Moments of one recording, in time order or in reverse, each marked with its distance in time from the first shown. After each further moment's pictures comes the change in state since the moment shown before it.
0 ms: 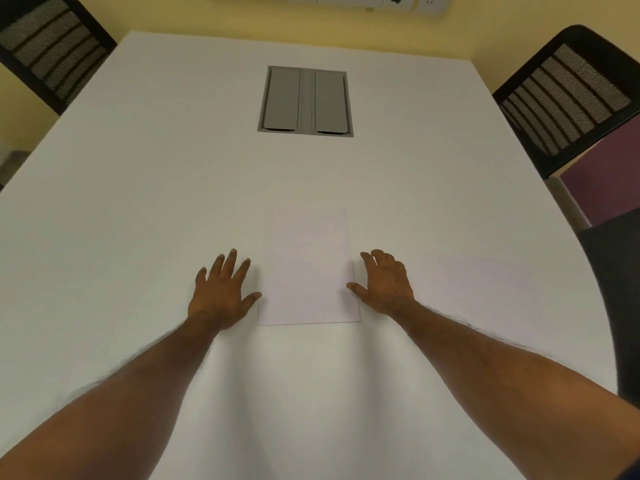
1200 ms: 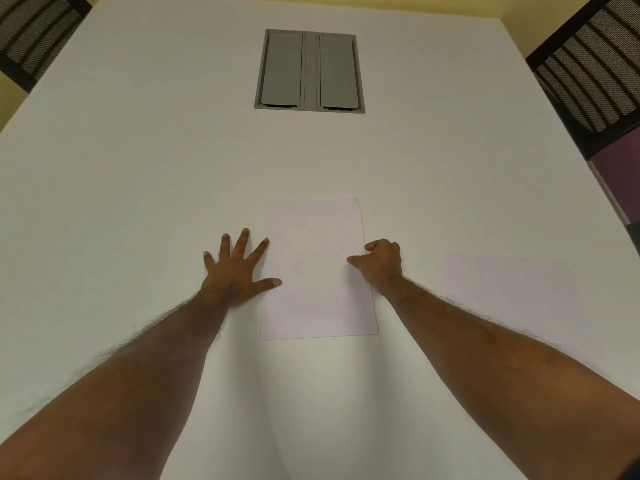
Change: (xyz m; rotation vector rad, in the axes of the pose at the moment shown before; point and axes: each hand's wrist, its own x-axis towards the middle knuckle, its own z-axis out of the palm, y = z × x) left_hand 0.082 0.003 0.011 -0.129 -0.167 0.003; right_hand 0.088 -0.027 0.024 0.740 0.013 0.593
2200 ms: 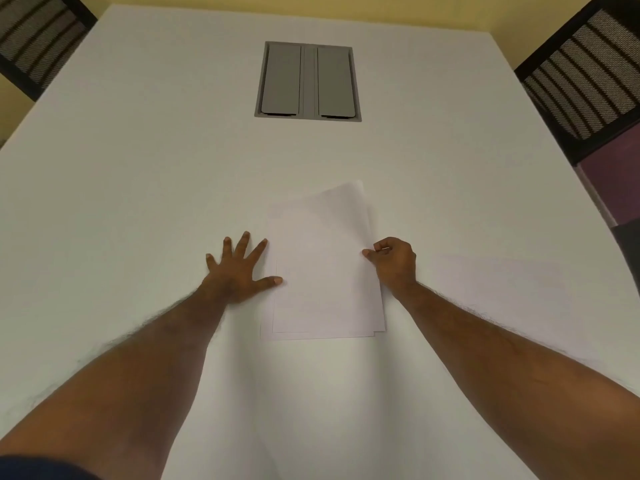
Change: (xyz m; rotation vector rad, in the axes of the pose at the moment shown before) left_hand -0.001 0.000 -0.011 -0.069 -0.055 0.005; right_hand -0.012 0.014 -0.029 0.268 0.105 -0.133
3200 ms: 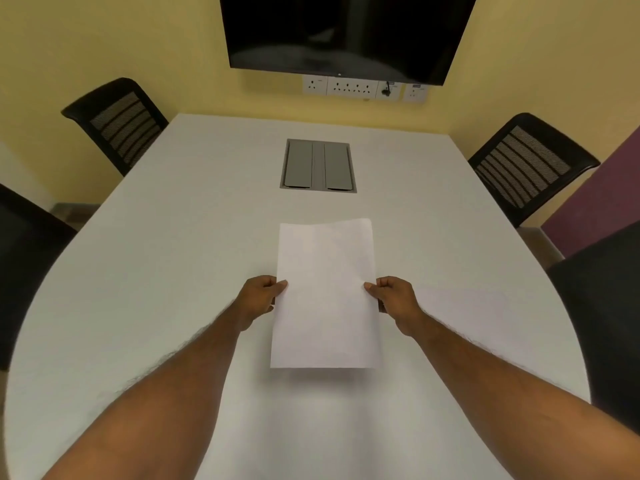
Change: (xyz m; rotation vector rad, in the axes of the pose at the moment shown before) left_hand -0.162 0.031 -0.065 -1.223 0.122 -0.058; right_hand -0.153 -0.065 -0.084 0.330 -0.283 -0.009
